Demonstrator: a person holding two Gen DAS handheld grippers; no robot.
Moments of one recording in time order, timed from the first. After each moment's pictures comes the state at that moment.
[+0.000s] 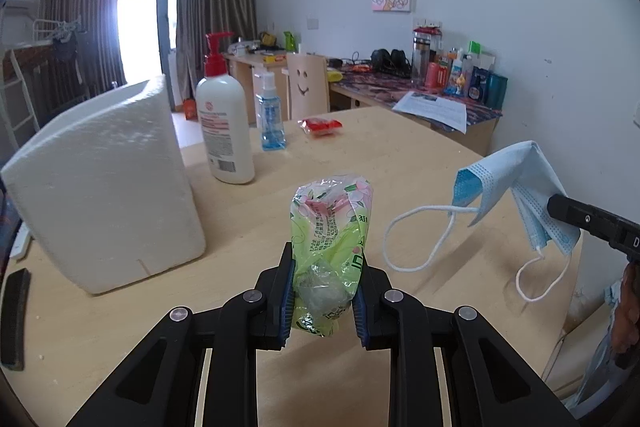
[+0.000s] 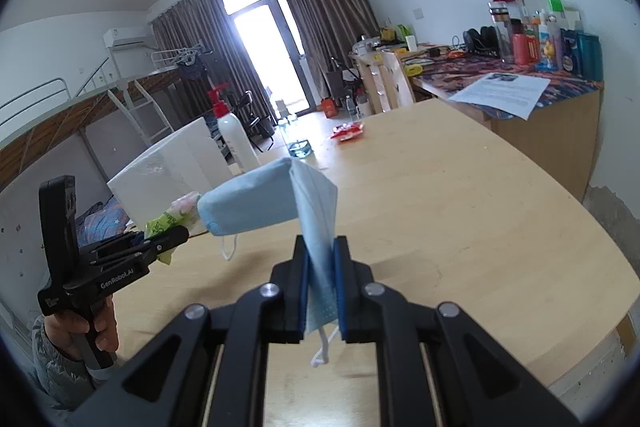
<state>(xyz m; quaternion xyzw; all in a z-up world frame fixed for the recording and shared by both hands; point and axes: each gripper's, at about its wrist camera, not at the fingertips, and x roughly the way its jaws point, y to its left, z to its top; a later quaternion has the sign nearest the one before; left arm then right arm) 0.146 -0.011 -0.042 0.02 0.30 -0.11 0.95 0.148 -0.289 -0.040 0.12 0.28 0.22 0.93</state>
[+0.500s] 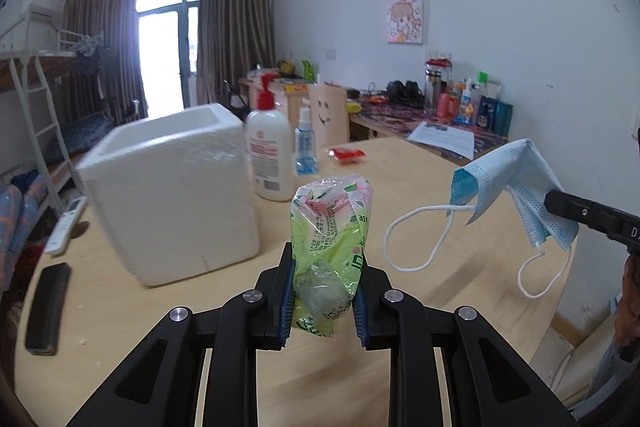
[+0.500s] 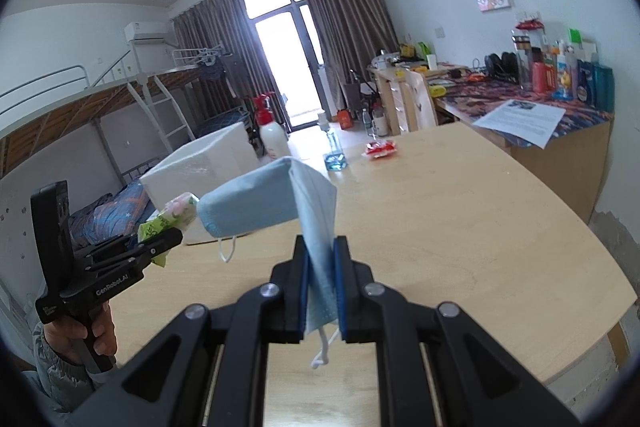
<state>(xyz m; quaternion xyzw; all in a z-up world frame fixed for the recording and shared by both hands) 0.093 0.026 -0.017 0.02 0.24 -0.08 0.97 0.116 -0.254 -0.013 0.09 0.25 0.24 0.93</state>
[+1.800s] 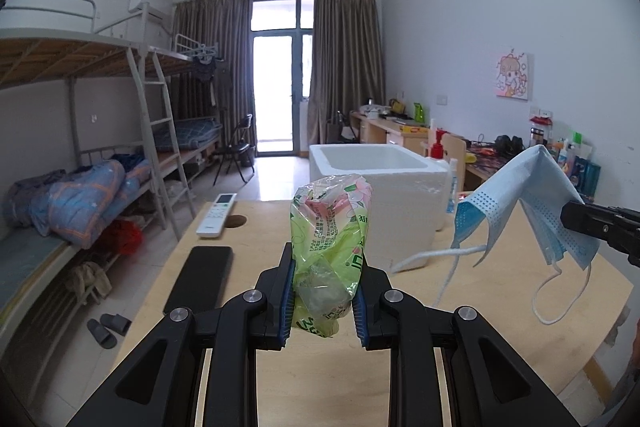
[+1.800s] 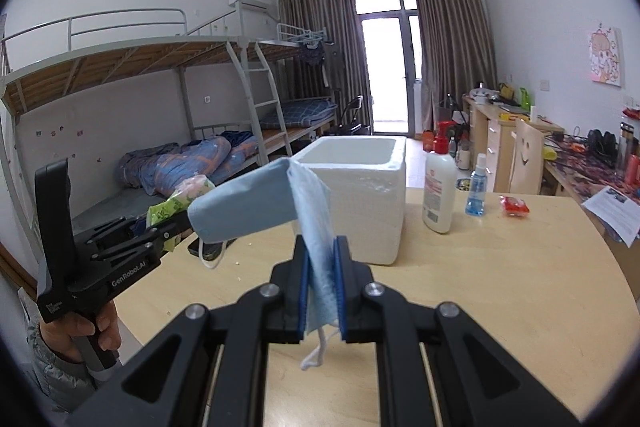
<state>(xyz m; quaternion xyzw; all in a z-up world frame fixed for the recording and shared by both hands) 0.016 0.148 0.010 -0.02 0.18 0.11 0.98 0.090 -0.097 0.027 -0.02 0.20 0.38 0.90</state>
